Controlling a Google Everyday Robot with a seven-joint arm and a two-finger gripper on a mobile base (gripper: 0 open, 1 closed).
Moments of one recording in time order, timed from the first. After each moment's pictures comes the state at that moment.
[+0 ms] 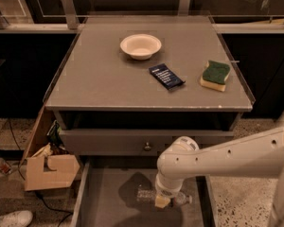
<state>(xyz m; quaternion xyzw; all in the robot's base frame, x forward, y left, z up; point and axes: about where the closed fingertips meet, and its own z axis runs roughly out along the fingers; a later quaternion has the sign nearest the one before) 0.430 -0.070 0.463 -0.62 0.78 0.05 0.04</state>
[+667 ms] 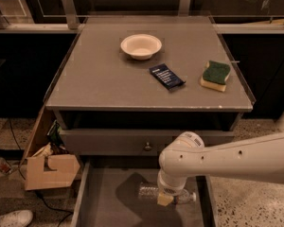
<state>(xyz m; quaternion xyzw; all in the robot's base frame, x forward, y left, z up) 0.424 -0.080 0.501 -0.62 0.78 0.04 0.04</state>
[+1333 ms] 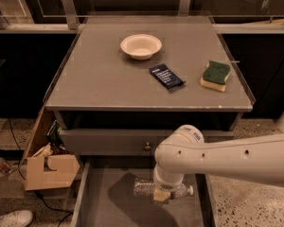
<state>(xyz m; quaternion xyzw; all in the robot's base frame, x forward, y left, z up) 0.426 -0.063 0.540 -0.64 0.76 0.03 0.06</state>
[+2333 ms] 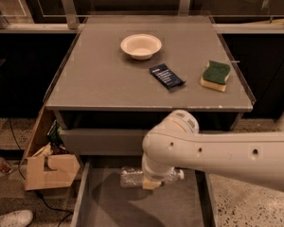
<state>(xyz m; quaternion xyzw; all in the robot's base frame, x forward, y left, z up) 0.435 -0.024 0.611 -0.69 0.72 0.01 0.11</state>
